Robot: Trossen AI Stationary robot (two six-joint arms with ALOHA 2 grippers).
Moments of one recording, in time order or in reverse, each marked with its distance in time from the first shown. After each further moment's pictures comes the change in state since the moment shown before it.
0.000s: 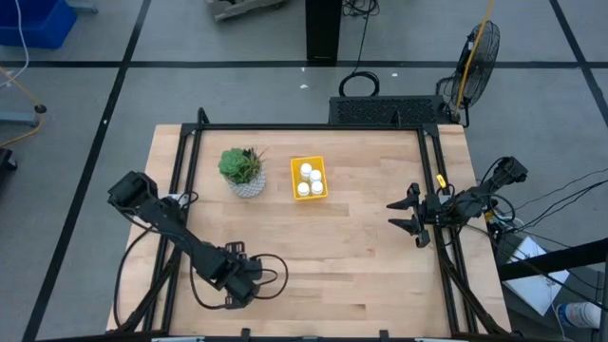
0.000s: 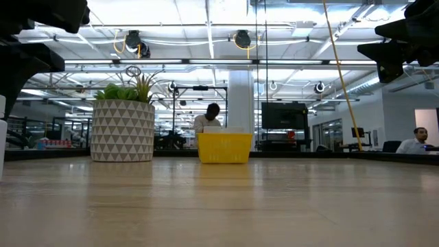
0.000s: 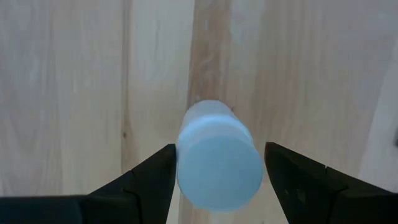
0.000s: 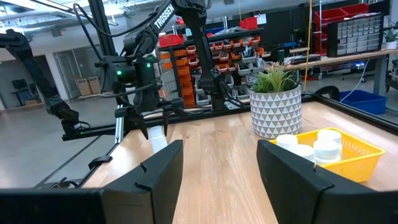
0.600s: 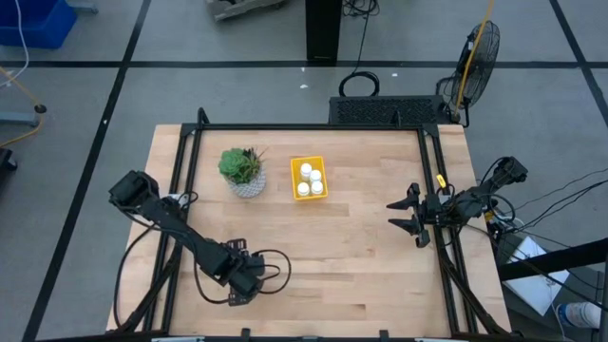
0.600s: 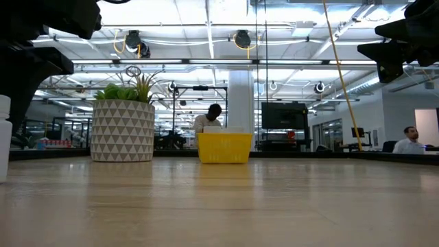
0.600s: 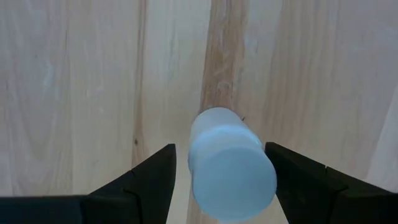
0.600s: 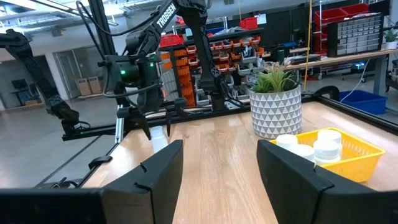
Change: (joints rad) left arm 0.033 0.000 0.000 0.001 0.007 0.013; right arm 0.000 0.000 0.000 0.000 0.000 0.000
